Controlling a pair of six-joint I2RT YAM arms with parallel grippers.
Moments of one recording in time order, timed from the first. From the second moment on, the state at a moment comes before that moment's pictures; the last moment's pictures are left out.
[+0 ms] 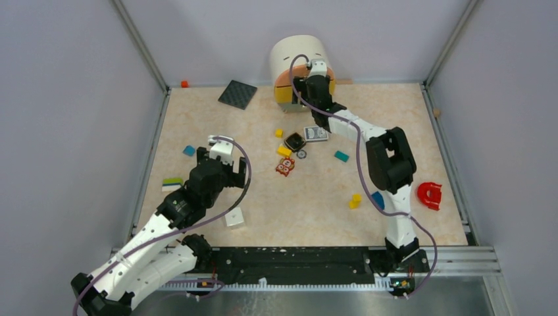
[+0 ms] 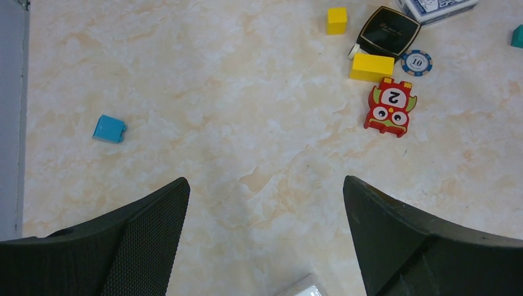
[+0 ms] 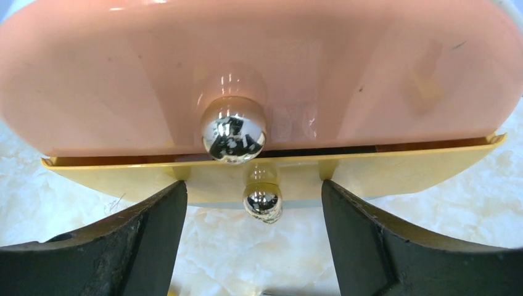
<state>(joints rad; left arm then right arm) -0.66 0.70 0.69 -0.41 -0.43 -0.10 0.52 2.13 1.69 0.15 0.33 0.22</state>
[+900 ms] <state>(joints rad) -0.63 0.70 0.68 -0.40 -0.38 -0.09 0.51 2.13 1.51 0.33 0.23 0.11</state>
